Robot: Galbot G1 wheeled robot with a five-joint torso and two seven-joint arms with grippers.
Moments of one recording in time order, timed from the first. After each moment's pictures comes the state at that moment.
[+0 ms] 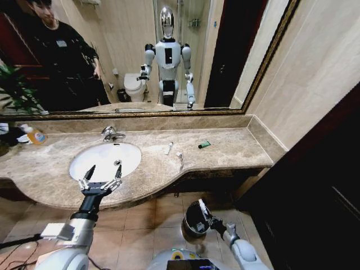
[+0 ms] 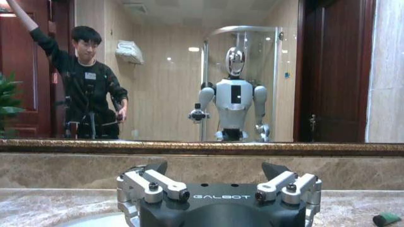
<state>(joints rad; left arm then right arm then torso) 1.84 -1.36 -0.82 -2.47 -0.37 0.04 0.05 -1.38 1.37 0.51 1.19 0.12 0.08 -0.40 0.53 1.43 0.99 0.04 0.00</state>
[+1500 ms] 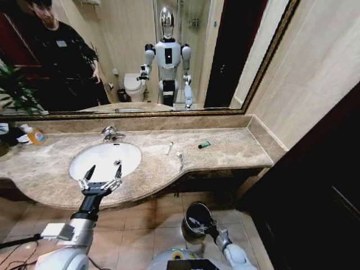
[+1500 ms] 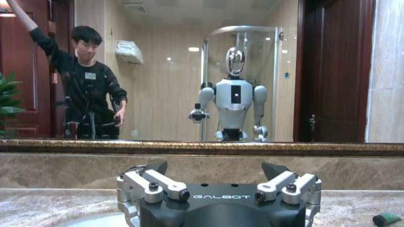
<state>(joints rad) 1.84 -1.36 -0.82 -2.47 -0.37 0.04 0.05 -1.34 1.43 0.50 1.08 0.07 0.13 -0.39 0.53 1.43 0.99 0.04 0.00</state>
